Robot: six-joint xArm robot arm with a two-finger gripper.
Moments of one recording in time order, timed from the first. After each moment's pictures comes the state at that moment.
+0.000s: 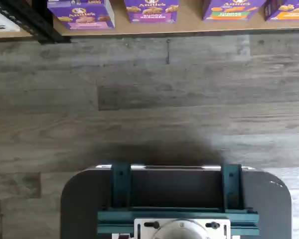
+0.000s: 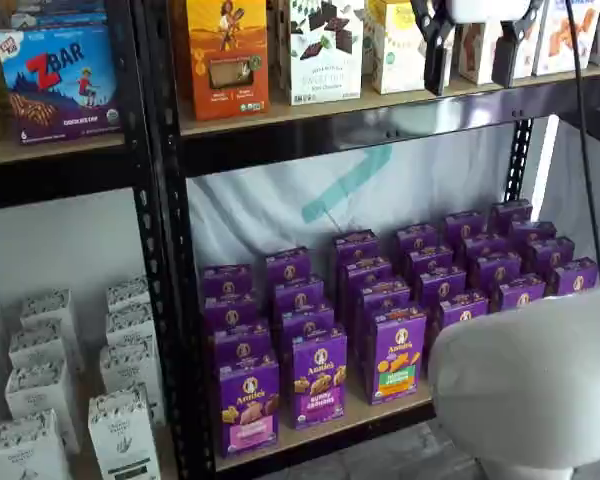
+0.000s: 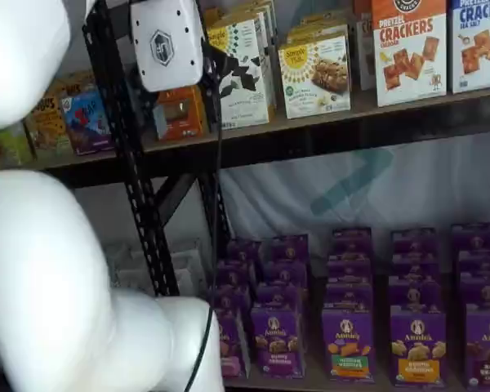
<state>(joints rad) 0.01 -0.85 -1.14 0.04 1.99 0.03</state>
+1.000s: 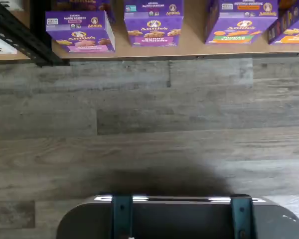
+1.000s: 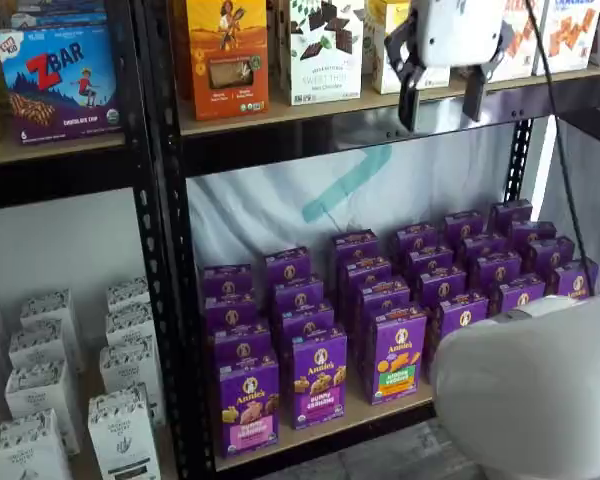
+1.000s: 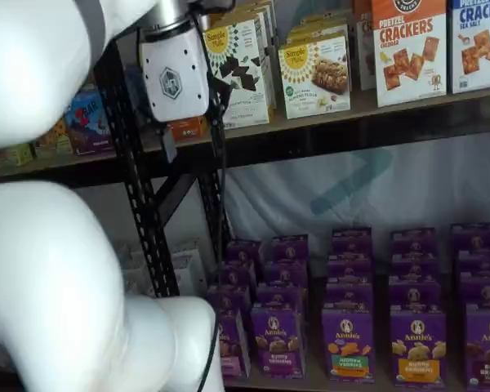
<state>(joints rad) 0.09 -0.88 -0.96 0.02 1.78 0.10</state>
